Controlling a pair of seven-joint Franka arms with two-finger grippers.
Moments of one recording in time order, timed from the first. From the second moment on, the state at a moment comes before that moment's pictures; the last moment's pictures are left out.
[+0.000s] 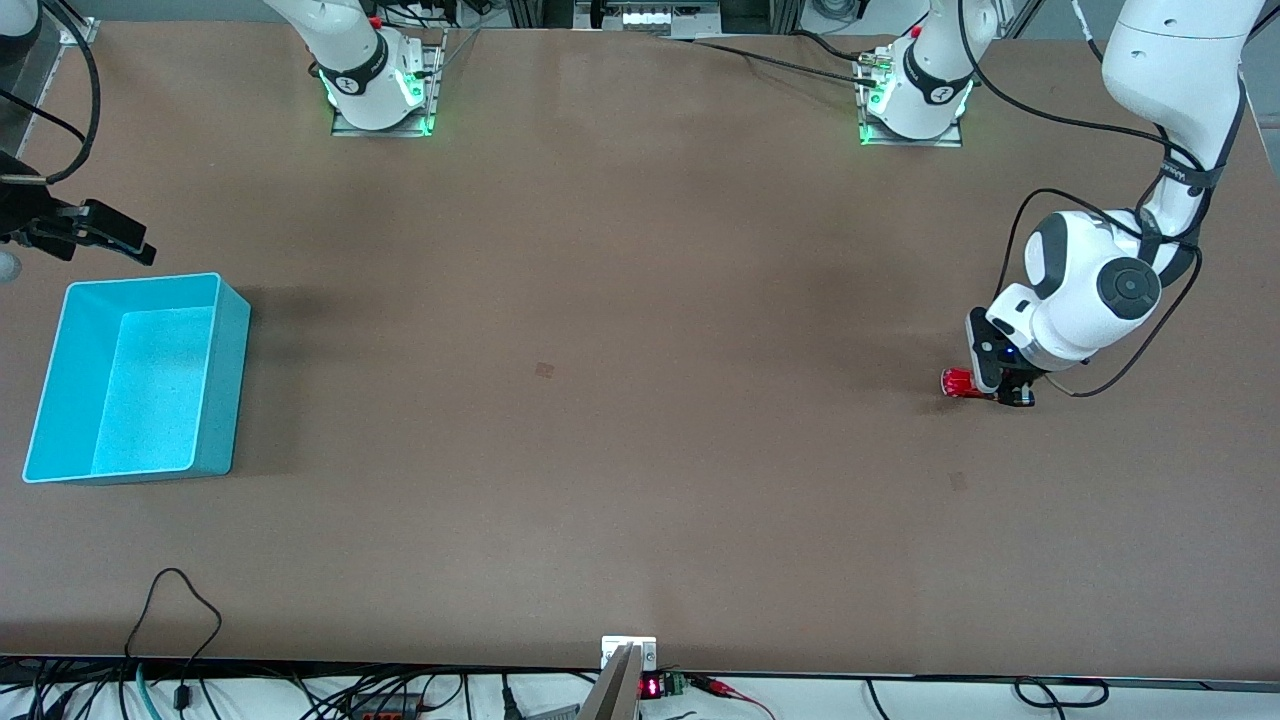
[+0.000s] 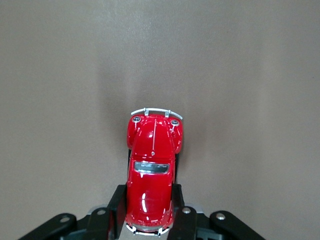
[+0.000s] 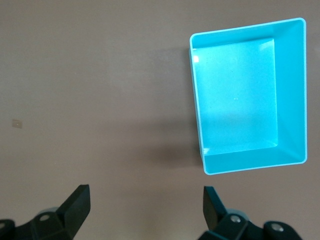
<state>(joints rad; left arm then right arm) 0.11 0.41 -0.03 -2.18 0.10 2.61 1.52 0.05 -0.02 -0.14 -1.74 0.00 1.69 -0.04</state>
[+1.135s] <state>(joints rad) 0.33 0.45 -0.02 -2.13 0.10 2.61 1.70 0.06 0.00 -0.15 -1.74 0.00 1.71 -0.04</state>
